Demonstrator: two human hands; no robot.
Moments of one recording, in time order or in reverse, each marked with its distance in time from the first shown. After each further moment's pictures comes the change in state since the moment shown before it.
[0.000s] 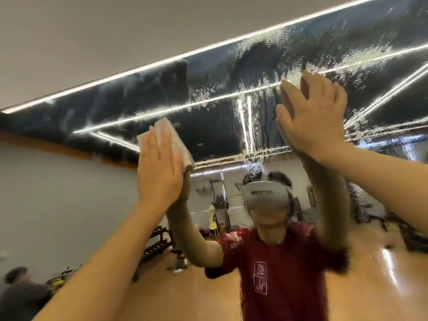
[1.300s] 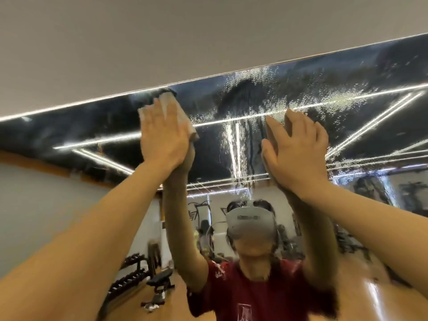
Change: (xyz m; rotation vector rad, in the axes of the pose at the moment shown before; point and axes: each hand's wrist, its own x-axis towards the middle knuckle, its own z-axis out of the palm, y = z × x) left_hand 0.123 0.052 0.001 0.091 0.109 0.042; right_hand -0.001 -0.004 0.000 -0.018 0.007 0.012
